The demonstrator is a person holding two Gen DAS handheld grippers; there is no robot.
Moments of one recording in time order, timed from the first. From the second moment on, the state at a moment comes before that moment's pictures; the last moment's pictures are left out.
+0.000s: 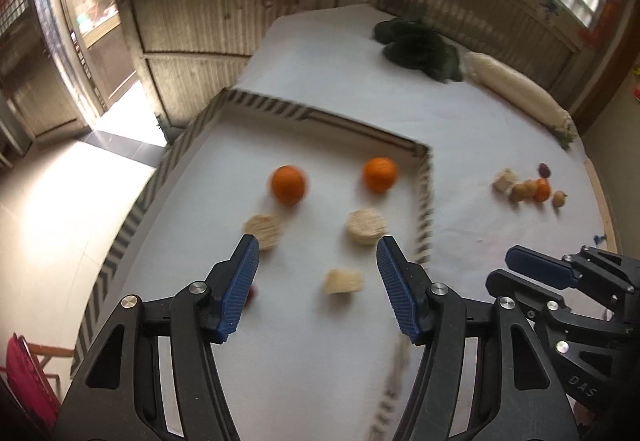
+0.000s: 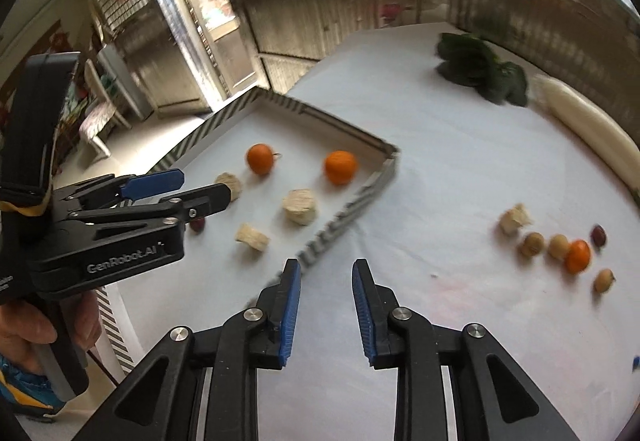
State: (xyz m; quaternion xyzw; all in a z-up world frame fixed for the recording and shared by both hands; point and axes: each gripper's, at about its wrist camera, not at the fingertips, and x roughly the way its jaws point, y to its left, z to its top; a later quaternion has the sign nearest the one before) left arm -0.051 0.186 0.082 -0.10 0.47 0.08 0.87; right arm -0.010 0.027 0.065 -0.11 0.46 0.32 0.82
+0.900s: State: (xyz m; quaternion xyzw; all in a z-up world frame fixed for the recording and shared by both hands) left arm 0.053 0.037 0.056 -0.04 0.52 -0.08 0.85; right arm 0.031 -0.145 0.045 -0.02 0.49 0.20 0.85
